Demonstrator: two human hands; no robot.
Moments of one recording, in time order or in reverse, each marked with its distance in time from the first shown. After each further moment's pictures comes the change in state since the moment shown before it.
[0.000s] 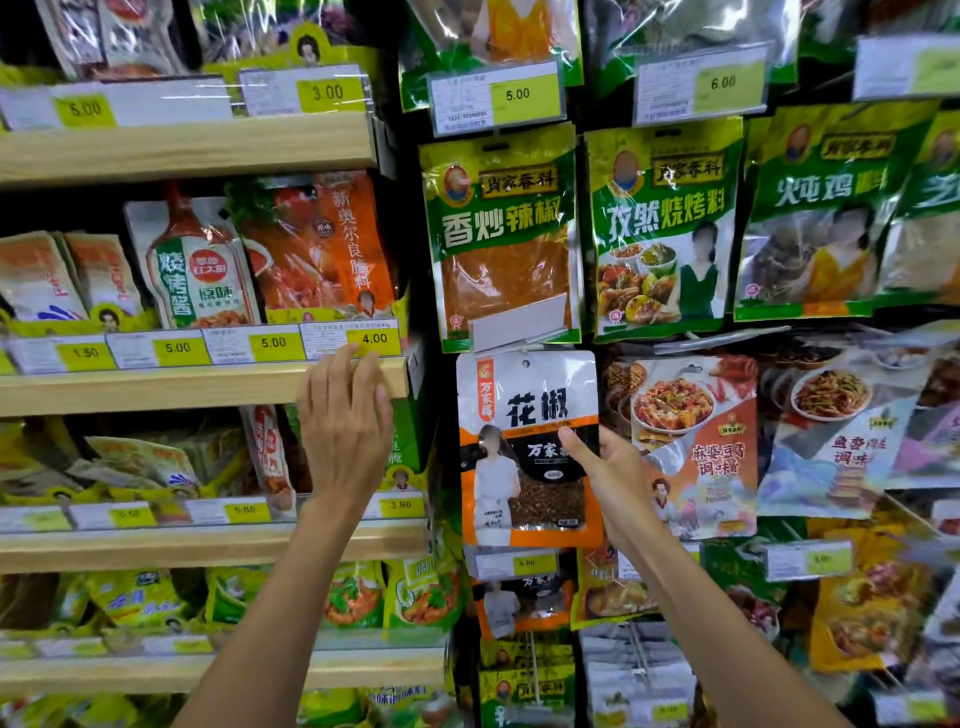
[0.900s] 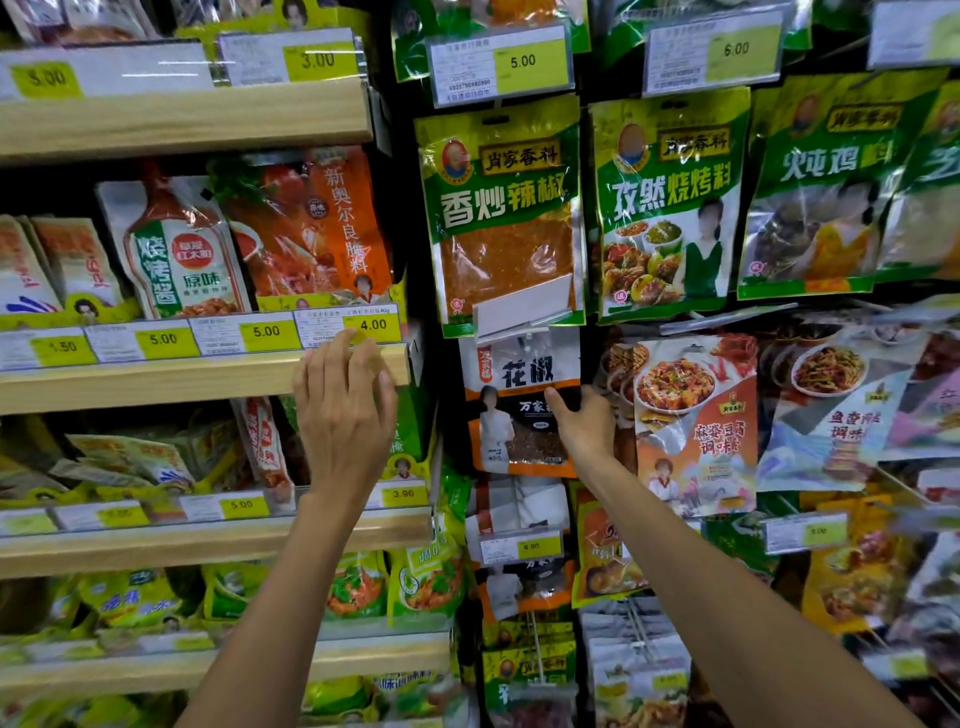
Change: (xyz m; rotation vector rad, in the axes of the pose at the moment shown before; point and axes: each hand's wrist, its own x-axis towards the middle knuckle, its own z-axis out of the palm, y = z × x) left_hand 0.006 0.003 -0.011 -0.058 -0.027 -0.003; right_hand 0.055 0.014 0.029 -0.399 0.258 0.091
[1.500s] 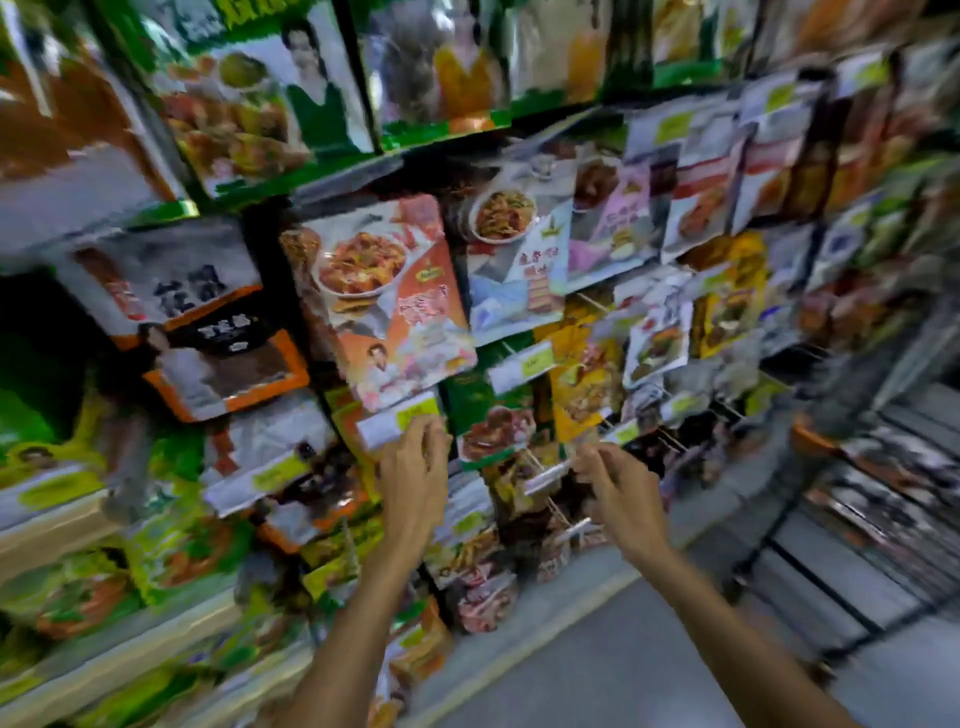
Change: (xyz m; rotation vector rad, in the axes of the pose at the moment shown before) left_hand -0.148 0.302 -0.003 -0.865 -0.936 -0.412; right_hand -0.168 0.183 -0.275 -0.246 0.226 0.169
